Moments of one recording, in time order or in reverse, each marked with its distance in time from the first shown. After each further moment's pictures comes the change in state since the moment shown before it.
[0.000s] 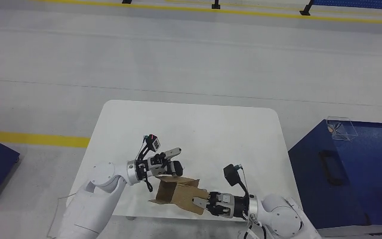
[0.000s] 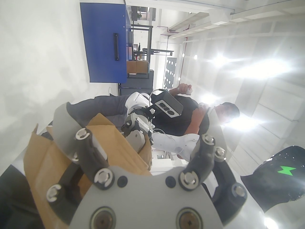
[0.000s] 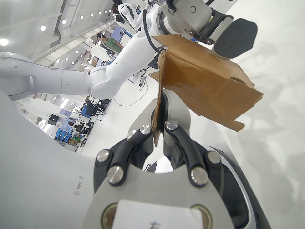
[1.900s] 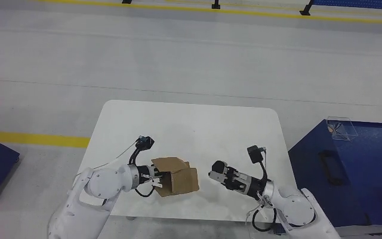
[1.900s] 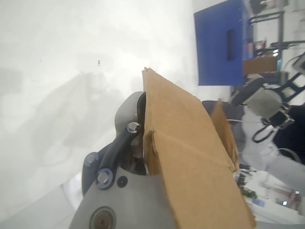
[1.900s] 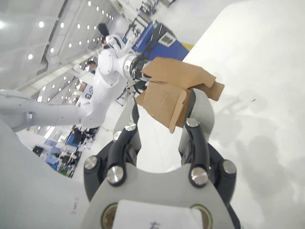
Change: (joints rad) left arm 0.103 0.069 -0.050 -0.377 0.787 0.190 0.120; right arm 0.024 0.042 0.126 0.026 0.095 0.048 -0.171
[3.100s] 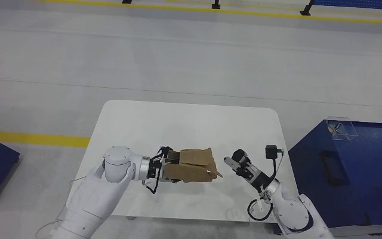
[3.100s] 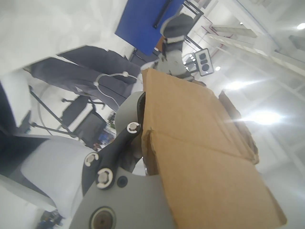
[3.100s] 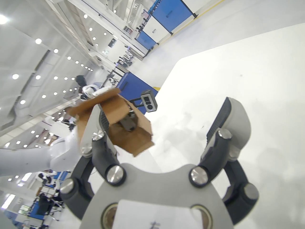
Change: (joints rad) left arm -0.256 -0.075 0.183 0.427 -0.822 0.453 -0.226; right arm -0.020 -0.028 -0.024 0.106 -0.301 0.073 -0.396
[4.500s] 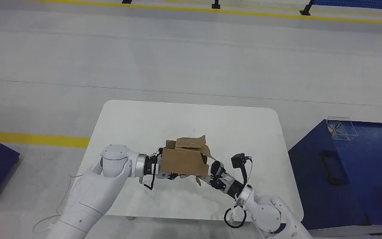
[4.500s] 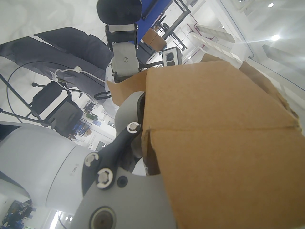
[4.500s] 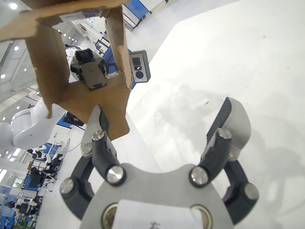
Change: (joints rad) left arm -0.053 0.022 0.048 0.088 -0.106 0.011 -0.001; right arm 0.078 -0.042 -0.189 0.077 -0.126 0.036 -0.028
